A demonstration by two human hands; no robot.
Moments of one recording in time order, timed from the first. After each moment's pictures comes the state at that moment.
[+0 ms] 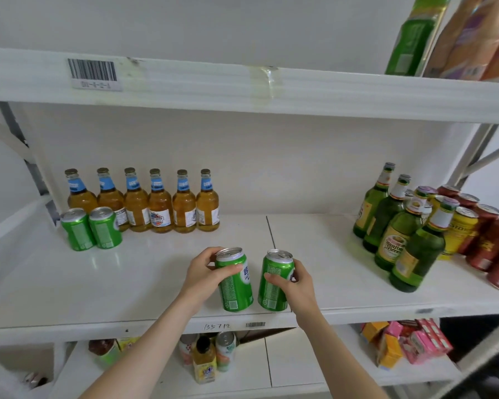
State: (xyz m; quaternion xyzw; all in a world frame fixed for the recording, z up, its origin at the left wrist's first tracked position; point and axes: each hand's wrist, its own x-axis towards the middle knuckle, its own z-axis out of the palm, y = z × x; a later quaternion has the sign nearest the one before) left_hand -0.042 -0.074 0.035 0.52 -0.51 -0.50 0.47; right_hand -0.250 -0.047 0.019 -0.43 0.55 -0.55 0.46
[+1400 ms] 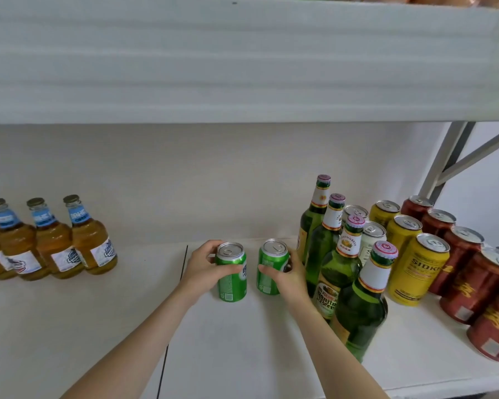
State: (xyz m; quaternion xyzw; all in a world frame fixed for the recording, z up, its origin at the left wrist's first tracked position) left_hand -0.307 -0.256 0.027 0.53 -0.56 -0.44 0.45; right_hand -0.502 -0.243 -0.005 -0.43 0.59 -0.54 0.41
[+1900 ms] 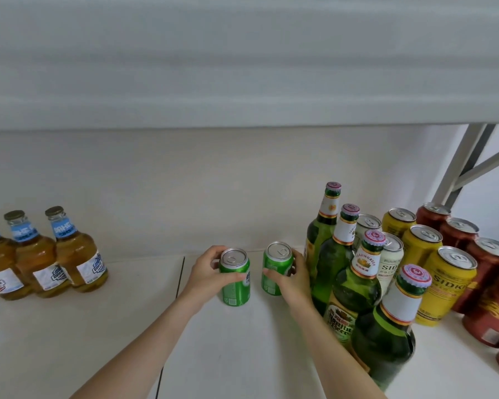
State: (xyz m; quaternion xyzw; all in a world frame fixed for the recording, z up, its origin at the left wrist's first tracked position) left_hand -0.313 -0.300 0.008 0.53 -0.58 -0.44 0.44; right_hand -0.506 -0.293 -0.023 -0.41 0.61 -0.54 0.40
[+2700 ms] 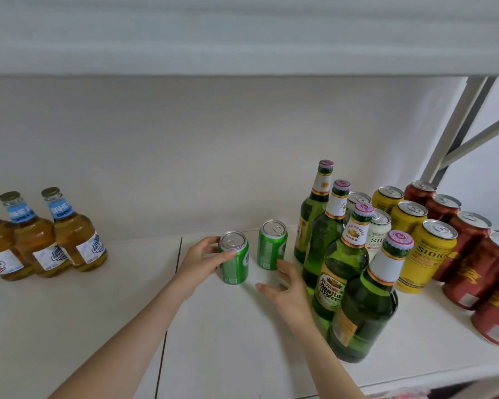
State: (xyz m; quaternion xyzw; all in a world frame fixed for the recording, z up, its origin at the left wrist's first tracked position) left_hand -0.298 -0.285 -0.003 0.51 -0.53 -0.53 0.42; right_hand -0.499 -0.220 -0.057 -0.46 0.59 -0.53 0.40
